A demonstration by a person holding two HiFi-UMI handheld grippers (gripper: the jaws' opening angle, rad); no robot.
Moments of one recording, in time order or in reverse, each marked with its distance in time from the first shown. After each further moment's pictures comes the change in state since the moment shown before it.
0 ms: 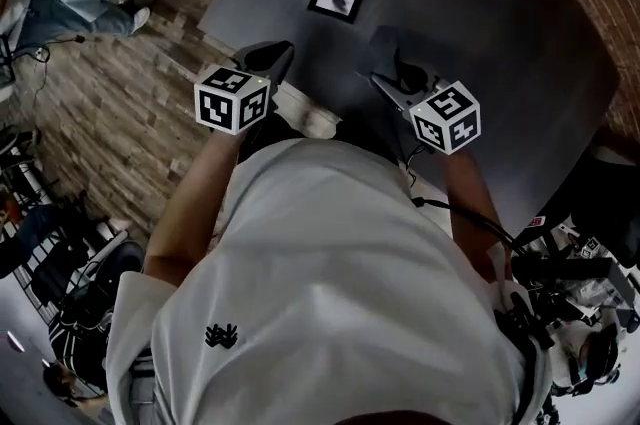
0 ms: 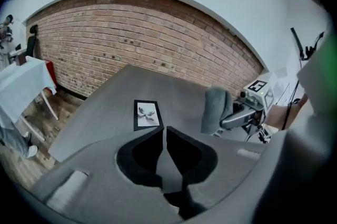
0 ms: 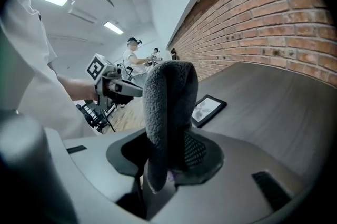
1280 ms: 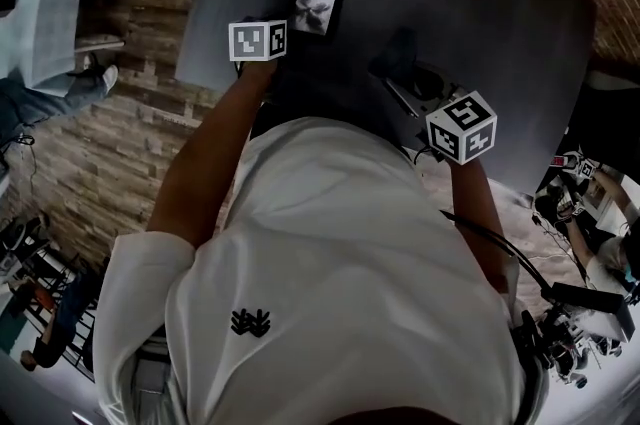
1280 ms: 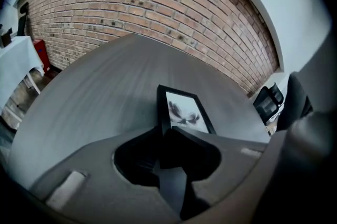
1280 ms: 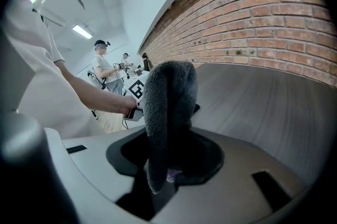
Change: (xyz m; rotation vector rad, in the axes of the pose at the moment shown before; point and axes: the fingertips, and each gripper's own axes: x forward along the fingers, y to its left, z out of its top) left arm 0.186 0.090 -0.009 -0.069 0.214 -0.018; right arm -0.033 -0.030 -0.003 0.194 -0.047 -0.292
